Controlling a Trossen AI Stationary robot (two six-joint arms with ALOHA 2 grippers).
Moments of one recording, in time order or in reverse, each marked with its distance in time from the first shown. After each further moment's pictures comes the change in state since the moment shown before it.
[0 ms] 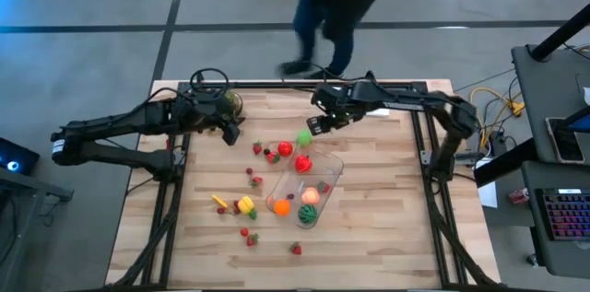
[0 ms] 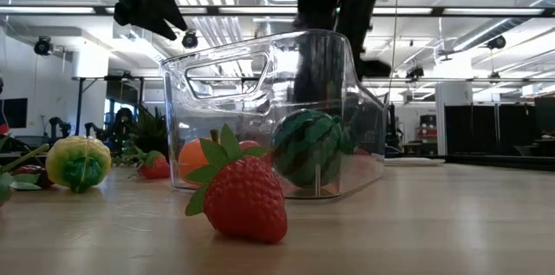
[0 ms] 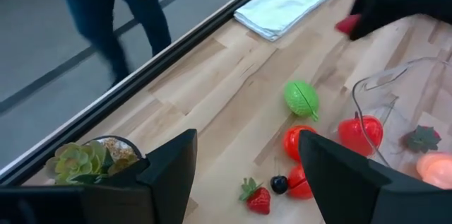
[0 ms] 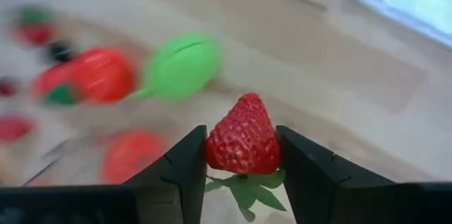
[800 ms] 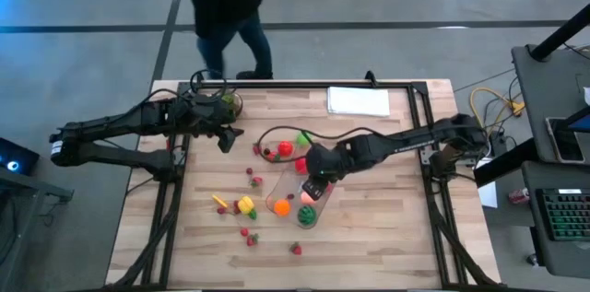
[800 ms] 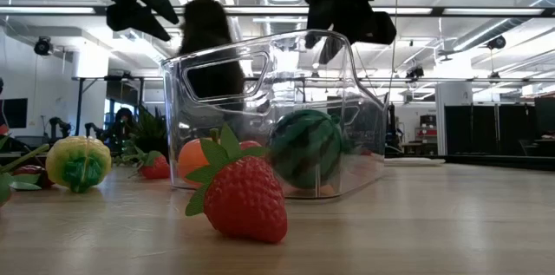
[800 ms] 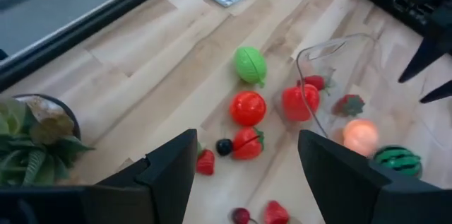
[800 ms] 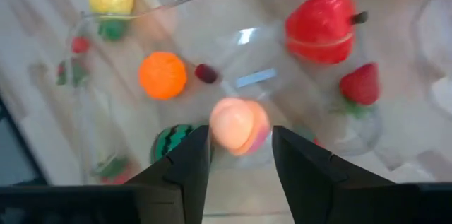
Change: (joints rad) left arm -0.001 -0.027 -0.003 -0.063 0.211 -0.120; right arm 0.467 -0.026 -0.002 0.111 0.081 0.052
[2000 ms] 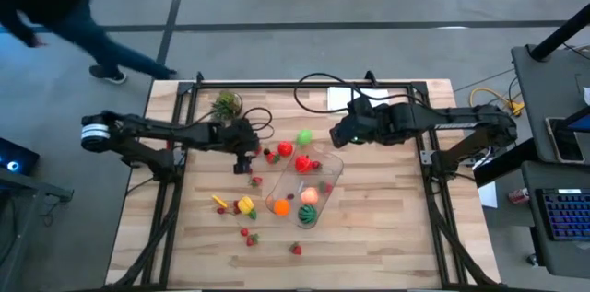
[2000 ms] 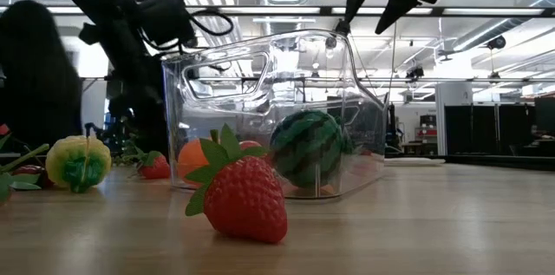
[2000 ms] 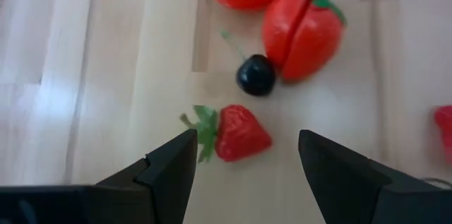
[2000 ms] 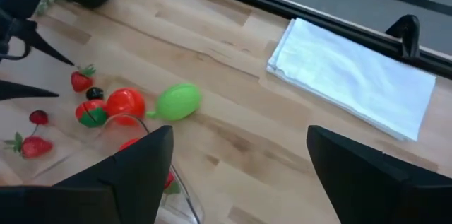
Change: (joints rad) left arm 0.010 0.431 -0.364 0.519 0.033 0.693; right arm -0.134 -0.278 -0.010 -0.319 0.505 0.155
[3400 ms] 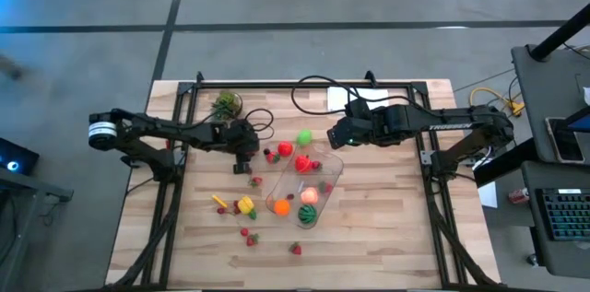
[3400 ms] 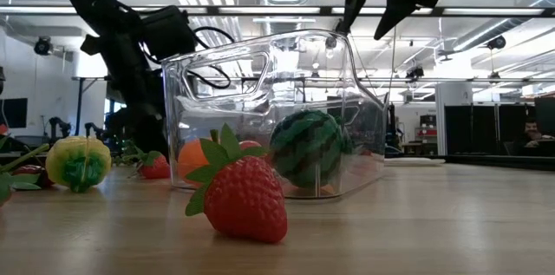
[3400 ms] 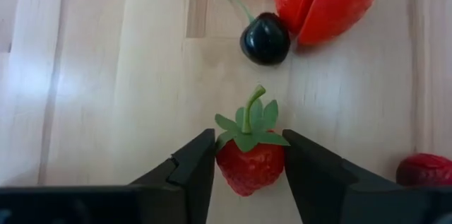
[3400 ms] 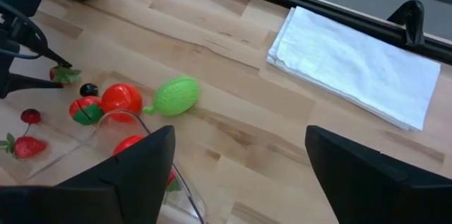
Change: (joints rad) left arm 0.024 0.063 -0.026 0.025 0.001 0.001; right arm 0.001 0.030 -0.003 0.000 -0.011 0.034
